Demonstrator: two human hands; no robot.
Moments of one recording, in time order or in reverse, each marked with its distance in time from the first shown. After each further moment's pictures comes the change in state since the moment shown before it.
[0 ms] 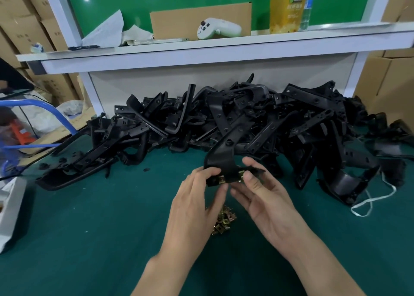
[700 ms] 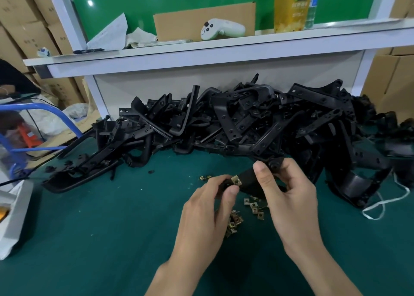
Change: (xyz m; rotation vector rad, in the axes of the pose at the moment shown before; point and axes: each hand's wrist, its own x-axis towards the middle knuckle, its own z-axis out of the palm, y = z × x) left_hand -0.005 0.000 0.001 -0.078 -0.135 -0.088; right_hand -0.013 -0.006 0.012 -0.810 0.271 -0.537
